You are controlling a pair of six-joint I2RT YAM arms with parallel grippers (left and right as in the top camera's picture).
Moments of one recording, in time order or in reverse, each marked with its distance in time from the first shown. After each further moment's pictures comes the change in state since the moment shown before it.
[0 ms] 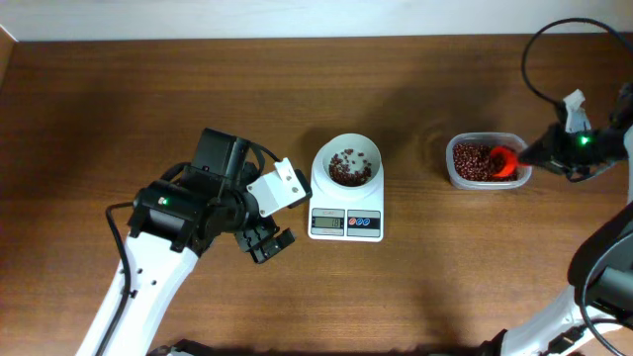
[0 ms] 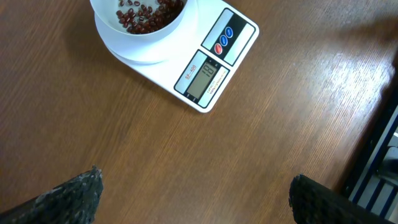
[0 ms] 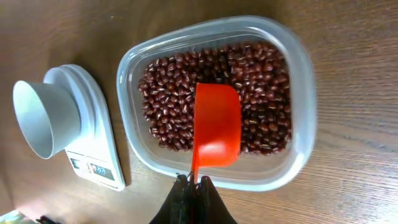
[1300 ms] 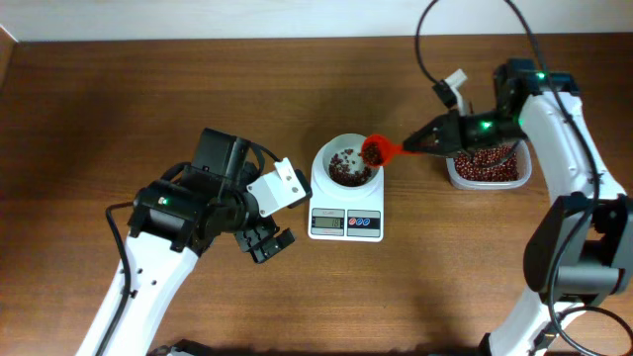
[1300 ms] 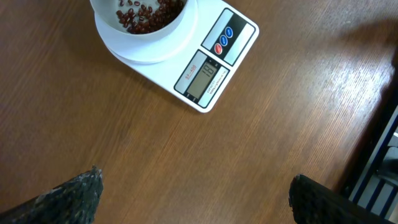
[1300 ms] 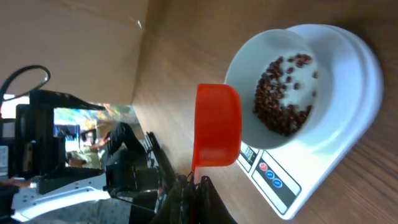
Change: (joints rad) left arm 0.000 0.000 0.000 0.000 0.000 0.000; right arm 0.451 0.001 -0.004 -0.055 -0.517 -0.105
